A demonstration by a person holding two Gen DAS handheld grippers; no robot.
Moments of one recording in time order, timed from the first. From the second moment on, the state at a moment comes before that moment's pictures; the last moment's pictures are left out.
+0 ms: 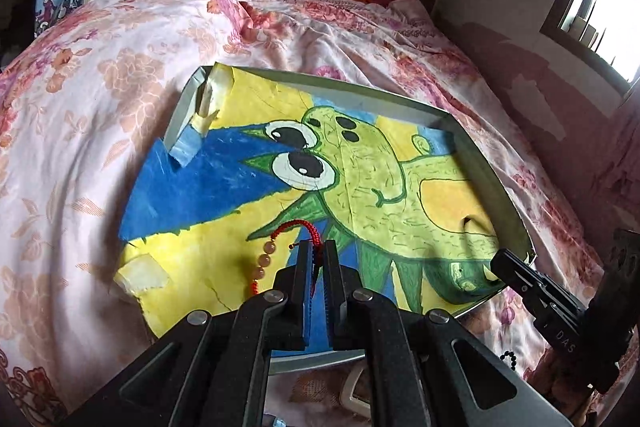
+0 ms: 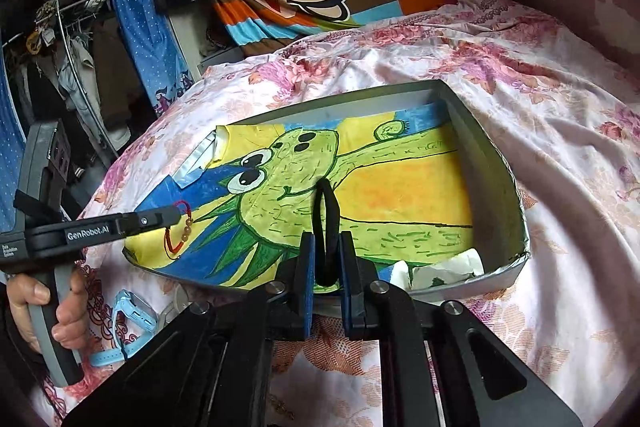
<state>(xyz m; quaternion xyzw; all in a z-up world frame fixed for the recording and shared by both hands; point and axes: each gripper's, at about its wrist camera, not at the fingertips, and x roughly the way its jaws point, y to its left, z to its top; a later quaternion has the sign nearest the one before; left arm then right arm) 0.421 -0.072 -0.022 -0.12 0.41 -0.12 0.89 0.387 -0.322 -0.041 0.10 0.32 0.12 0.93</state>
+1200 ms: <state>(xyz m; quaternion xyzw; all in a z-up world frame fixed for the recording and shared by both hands) 0.125 -0.027 0.099 -0.07 0.20 -0.09 0.97 0.087 -0.281 0.087 0.01 0.11 0.08 0.99</state>
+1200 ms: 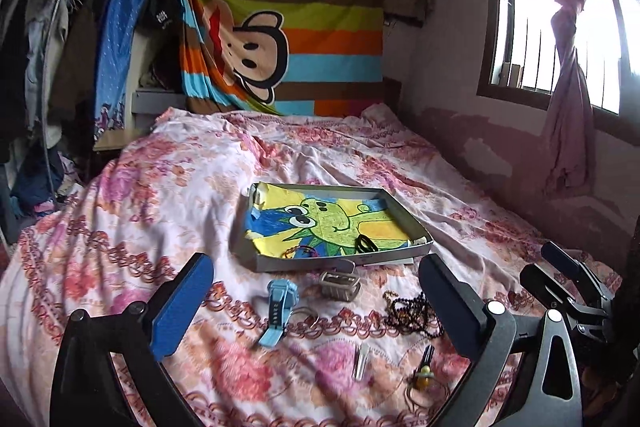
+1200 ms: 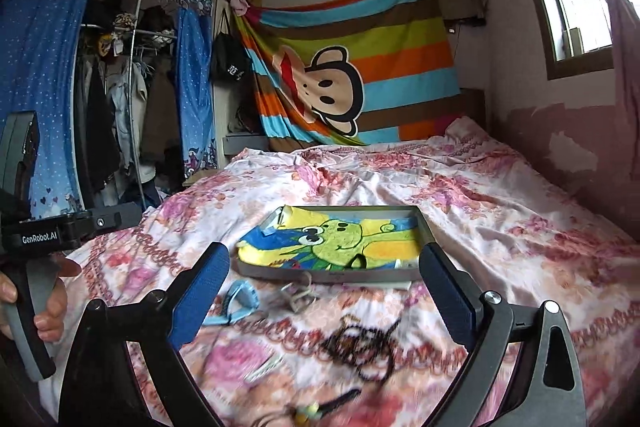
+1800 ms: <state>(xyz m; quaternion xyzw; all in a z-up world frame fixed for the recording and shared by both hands) 0.048 -0.013 0.041 0.01 0.22 -0.06 0.97 0.025 -0.281 0.026 0.02 0.19 0.05 0.98</state>
